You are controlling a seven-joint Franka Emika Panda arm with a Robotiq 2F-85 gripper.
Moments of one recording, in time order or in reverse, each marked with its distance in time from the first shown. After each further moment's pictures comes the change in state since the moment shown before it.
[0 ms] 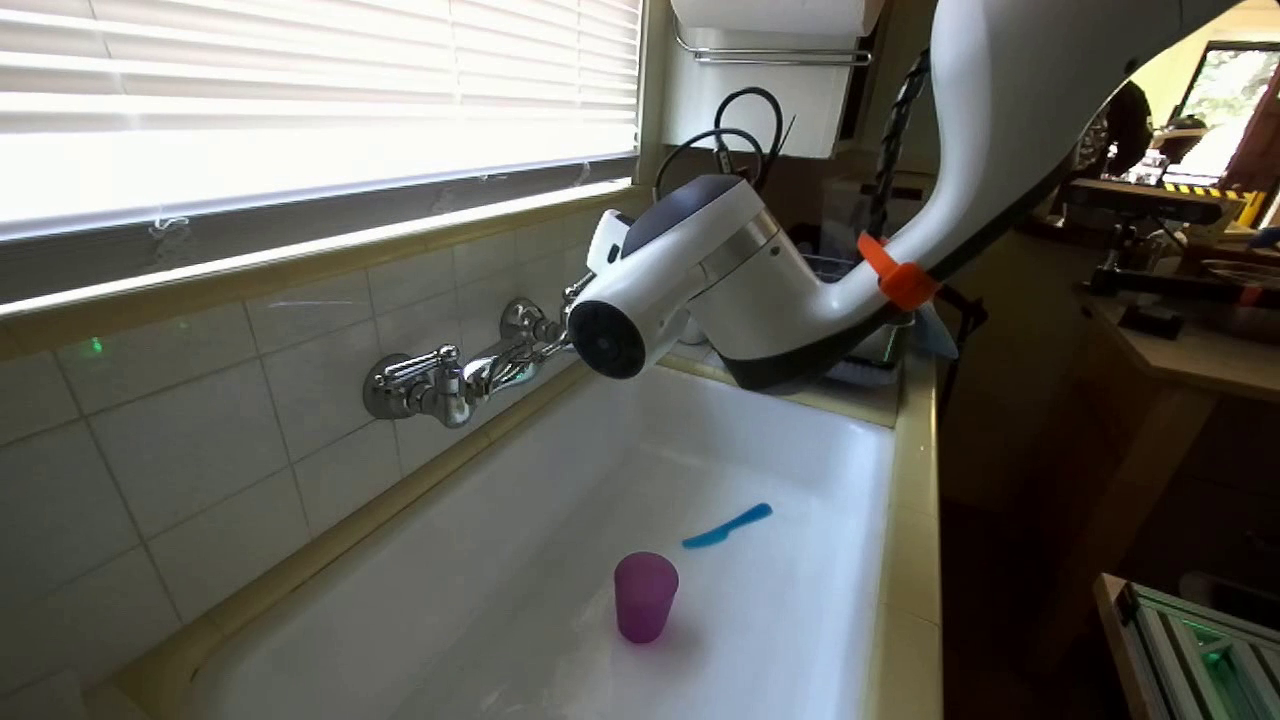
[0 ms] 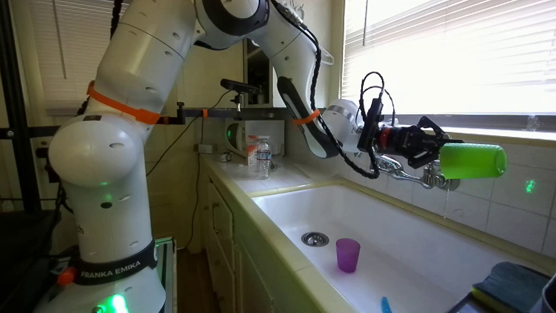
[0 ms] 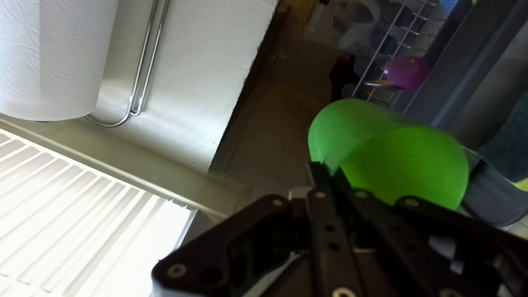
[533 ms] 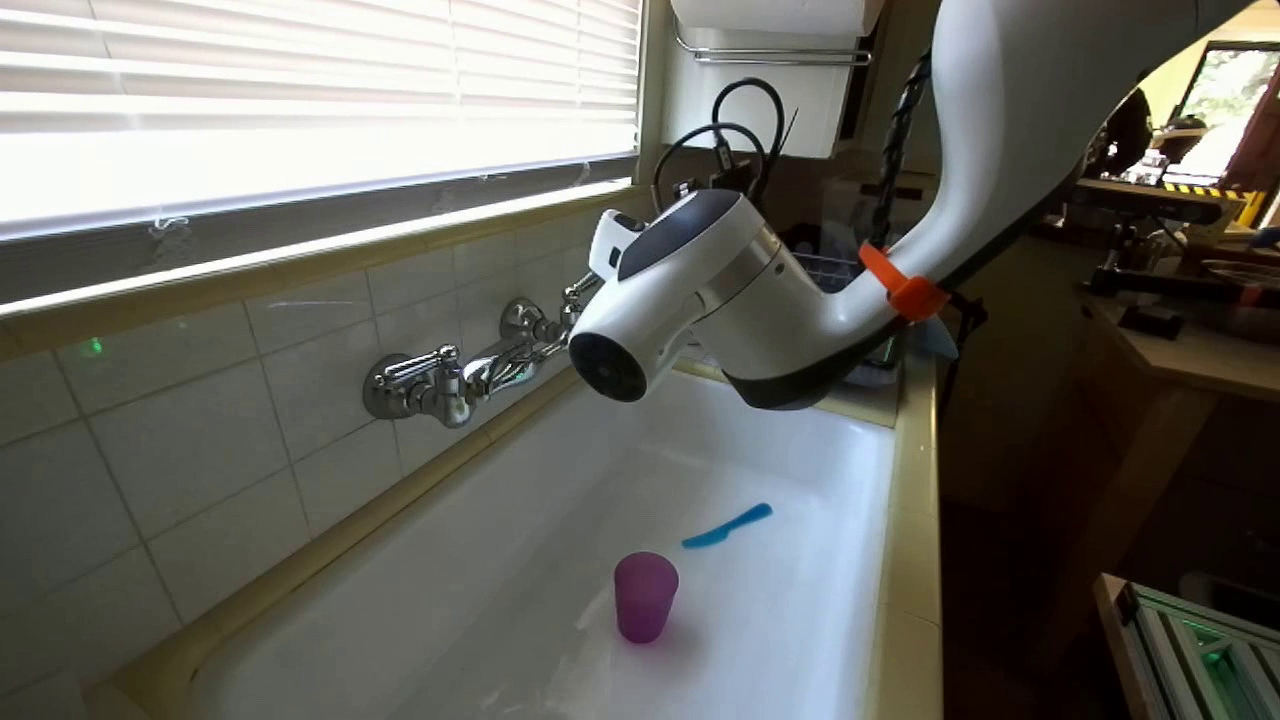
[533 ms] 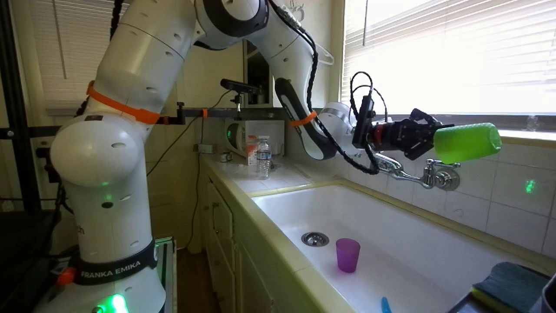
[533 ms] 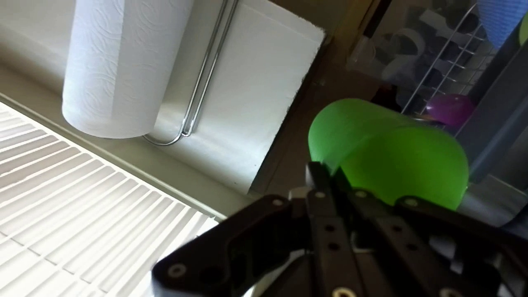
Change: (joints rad) arm 0.016 0.000 0.019 -0.025 -0.075 -0.142 0.000
